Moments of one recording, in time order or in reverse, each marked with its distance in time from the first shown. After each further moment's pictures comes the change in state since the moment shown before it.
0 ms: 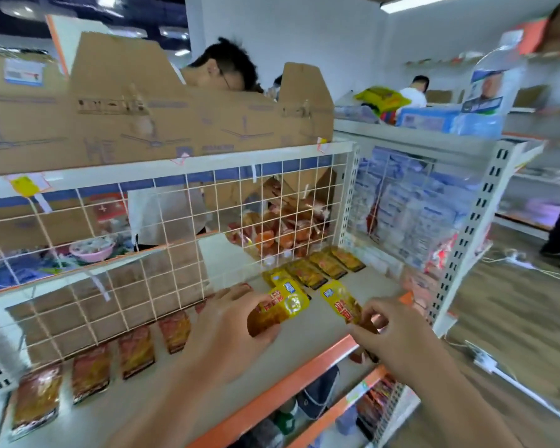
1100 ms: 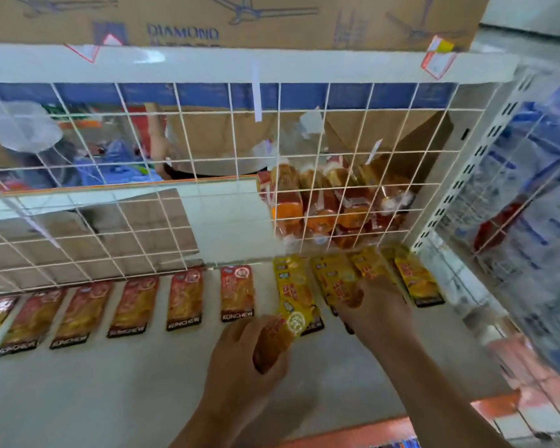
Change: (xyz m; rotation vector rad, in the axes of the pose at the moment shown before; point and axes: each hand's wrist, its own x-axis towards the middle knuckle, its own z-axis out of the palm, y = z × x) left_hand 0.069 -0.029 0.234 -0.081 0.144 -0.565; right_hand 0.290 0.126 0.145 -0.222 -0.302 -0.100
